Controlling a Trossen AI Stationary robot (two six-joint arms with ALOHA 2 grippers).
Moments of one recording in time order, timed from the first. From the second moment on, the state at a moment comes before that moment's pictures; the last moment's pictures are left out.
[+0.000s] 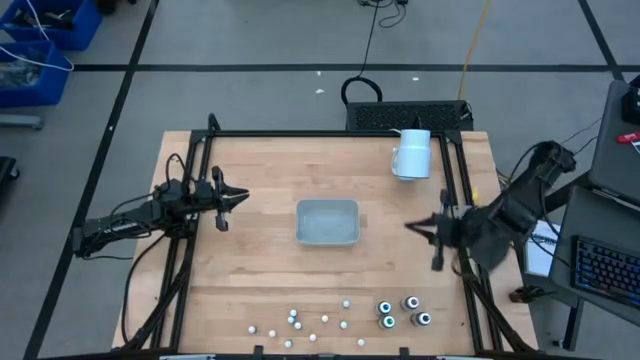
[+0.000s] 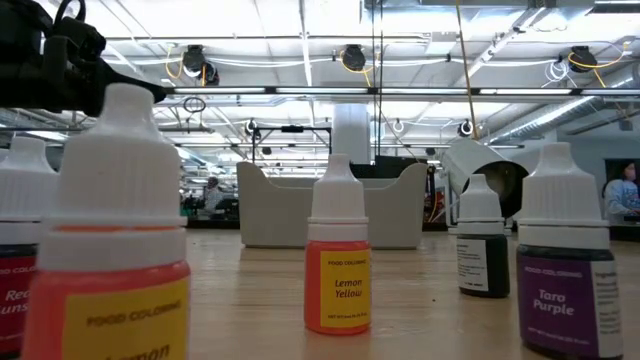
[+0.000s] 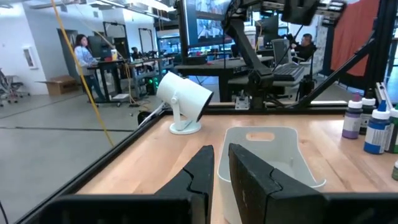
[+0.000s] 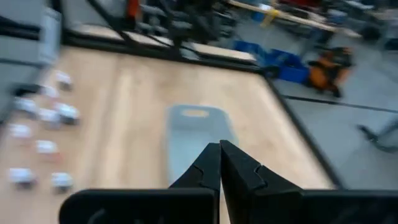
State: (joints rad) left arm 0.29 0.03 0.01 0.08 0.12 0.07; right arm 0.81 0.92 0.96 -0.69 0.94 0.34
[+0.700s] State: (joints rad) left arm 0.29 0.03 0.01 0.08 0.12 0.02; right arm 1.24 1.18 0.97 -0.72 0.75 0.96
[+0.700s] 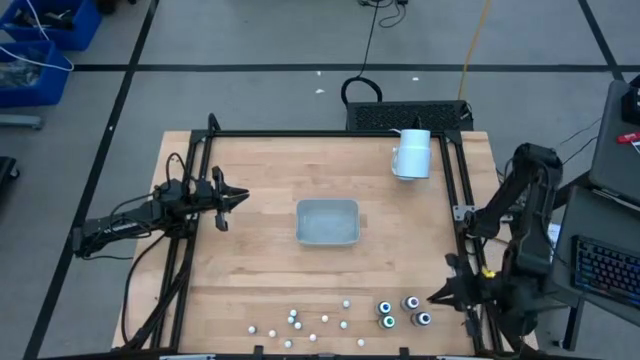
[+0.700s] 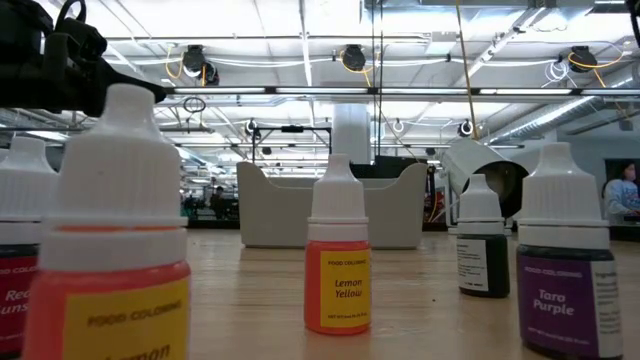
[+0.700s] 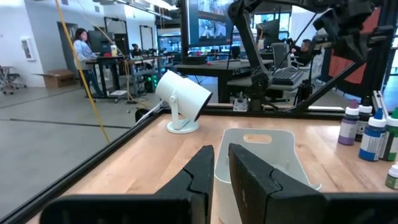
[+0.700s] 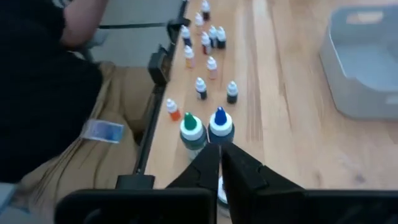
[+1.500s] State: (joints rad) left arm 0.29 0.03 0.01 0.10 0.12 0.08; right arm 1.25 1.43 0.97 -0.61 0.60 1.32
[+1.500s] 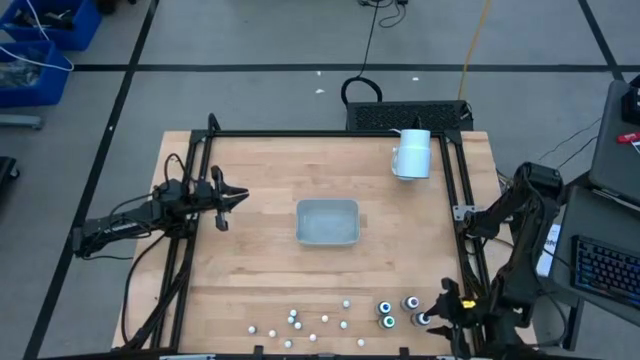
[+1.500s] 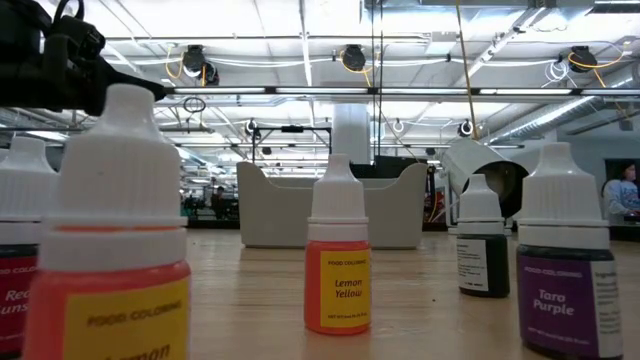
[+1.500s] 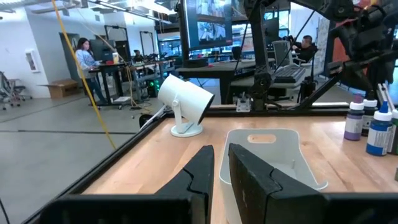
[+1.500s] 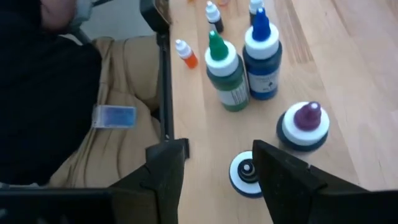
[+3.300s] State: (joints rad) left arm 0.29 0.03 0.01 0.15 0.12 0.10; right arm 1.23 1.47 0.81 -0.50 0.55 1.37
